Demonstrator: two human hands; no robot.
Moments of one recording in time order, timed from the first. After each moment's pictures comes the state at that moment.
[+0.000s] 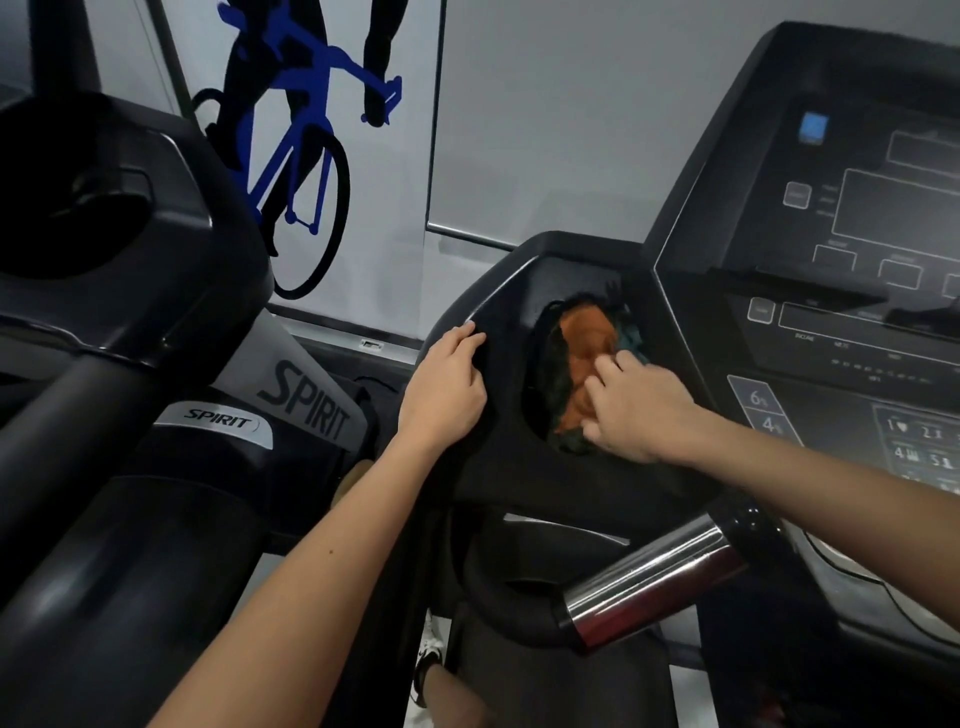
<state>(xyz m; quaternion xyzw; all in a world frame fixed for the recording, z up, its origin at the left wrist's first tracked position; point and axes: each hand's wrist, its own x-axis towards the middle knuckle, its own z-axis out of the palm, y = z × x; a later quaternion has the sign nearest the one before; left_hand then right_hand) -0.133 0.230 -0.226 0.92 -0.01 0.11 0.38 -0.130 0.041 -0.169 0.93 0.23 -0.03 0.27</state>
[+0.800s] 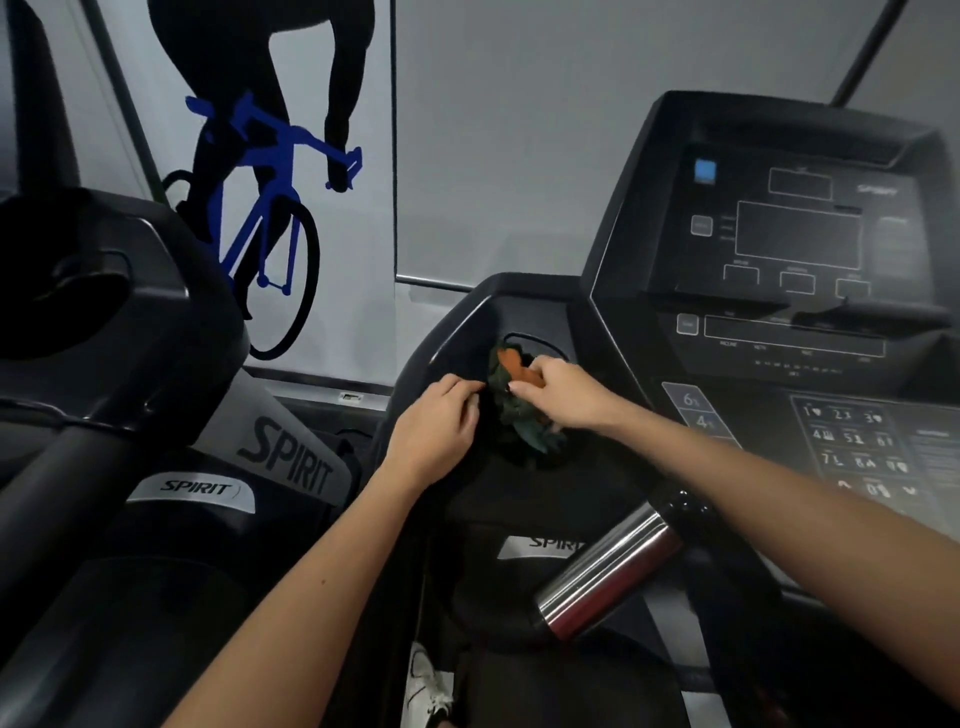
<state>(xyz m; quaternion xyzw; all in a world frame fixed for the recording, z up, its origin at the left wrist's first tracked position) -0.141 0.221 -0.221 0.93 -0.13 0.15 0.31 -0.117 0.062 -0.158 0.96 0.08 -0.08 -0.27</state>
